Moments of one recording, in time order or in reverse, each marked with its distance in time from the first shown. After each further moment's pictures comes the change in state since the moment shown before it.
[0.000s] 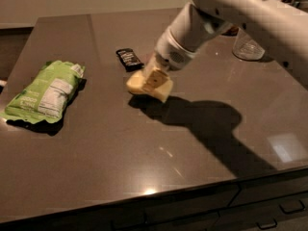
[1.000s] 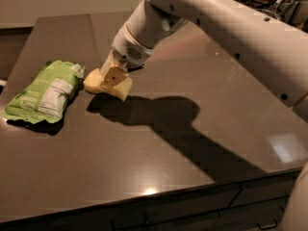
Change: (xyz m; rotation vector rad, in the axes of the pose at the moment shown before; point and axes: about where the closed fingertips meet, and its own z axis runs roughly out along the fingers) arm -0.096 0.020 0.044 -0.090 -0.113 -0.124
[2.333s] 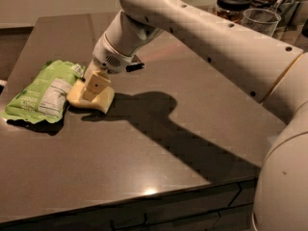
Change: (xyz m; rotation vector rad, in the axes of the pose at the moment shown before) arm -0.026 -0.006 0.050 -0.029 -0.019 -0.031
